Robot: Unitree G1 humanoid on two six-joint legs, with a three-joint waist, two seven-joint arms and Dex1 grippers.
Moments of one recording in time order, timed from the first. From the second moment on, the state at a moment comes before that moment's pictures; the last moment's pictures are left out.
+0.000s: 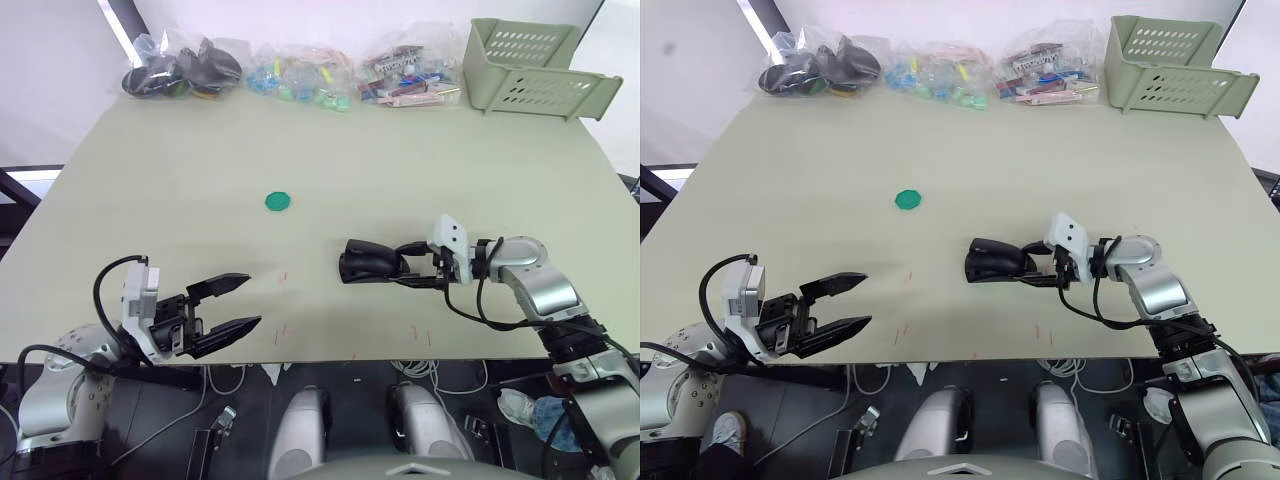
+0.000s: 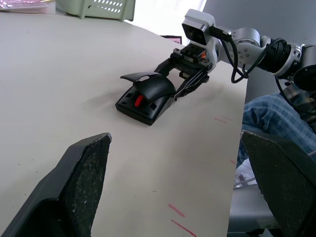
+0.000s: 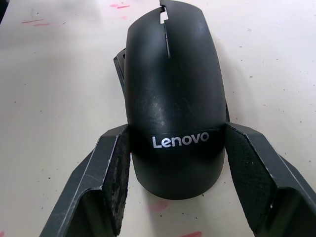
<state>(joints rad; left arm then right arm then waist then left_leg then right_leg) 0.12 0.71 0.36 -0.11 -0.73 0.29 -1.37 -0.52 -0.51 0.23 0.19 0.20 0.23 1.16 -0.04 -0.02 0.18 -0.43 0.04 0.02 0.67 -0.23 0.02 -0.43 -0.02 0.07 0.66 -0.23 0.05</state>
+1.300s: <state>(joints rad) 0.15 0.72 0.36 -0.11 -0.73 0.29 -1.37 -0.87 -0.58 0.47 0.07 0.07 0.64 1.28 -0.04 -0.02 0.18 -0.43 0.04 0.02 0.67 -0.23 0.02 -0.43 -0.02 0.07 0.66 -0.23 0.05</state>
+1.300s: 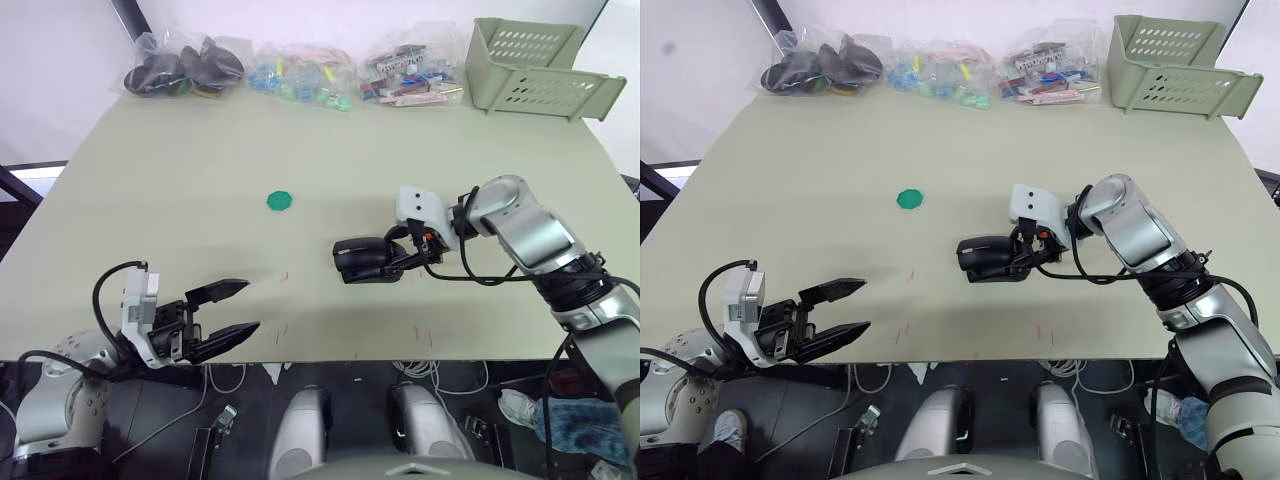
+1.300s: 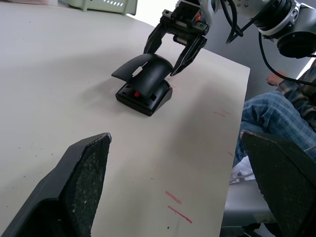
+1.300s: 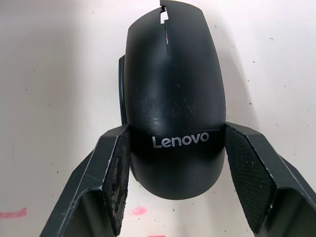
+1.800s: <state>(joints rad) 0.14 0.72 0.36 -0.11 -0.73 0.28 -1.37 -0.85 -0.60 0.47 0.07 0.06 0.66 1.29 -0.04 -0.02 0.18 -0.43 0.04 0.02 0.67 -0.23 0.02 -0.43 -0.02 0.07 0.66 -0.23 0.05</state>
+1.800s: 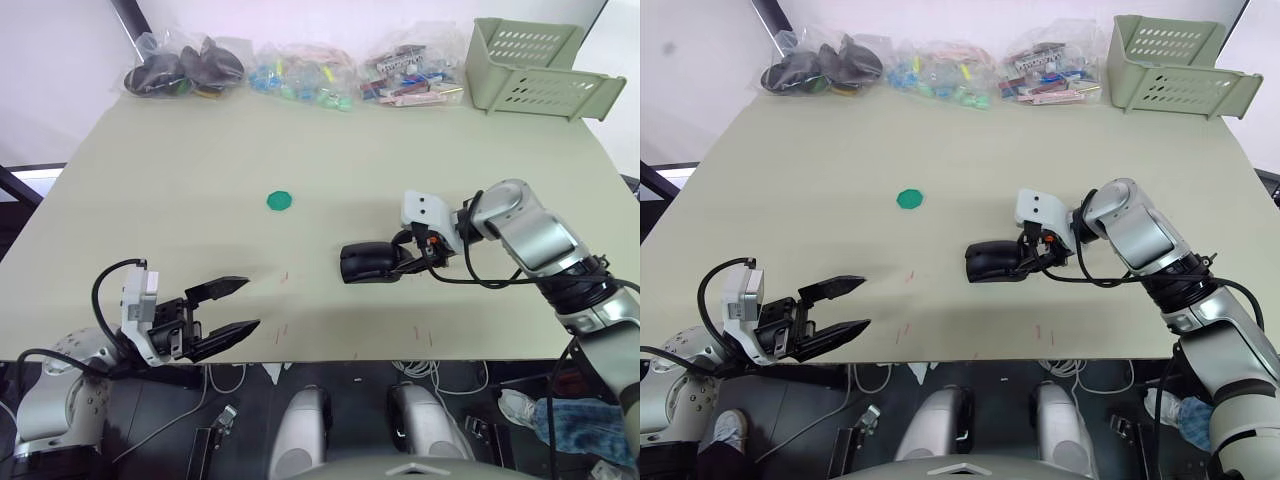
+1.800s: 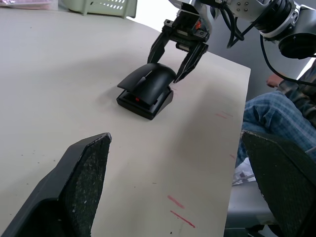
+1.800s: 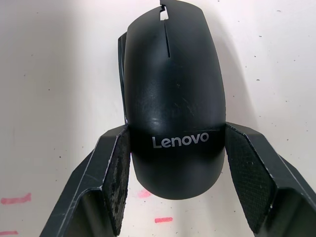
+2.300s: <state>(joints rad) 0.17 0.70 0.36 -0.12 -0.73 0.27 -1.35 -0.86 -0.60 0.50 0.12 0.05 0.64 1.31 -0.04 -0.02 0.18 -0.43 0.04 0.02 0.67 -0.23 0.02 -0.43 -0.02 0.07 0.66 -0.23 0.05</state>
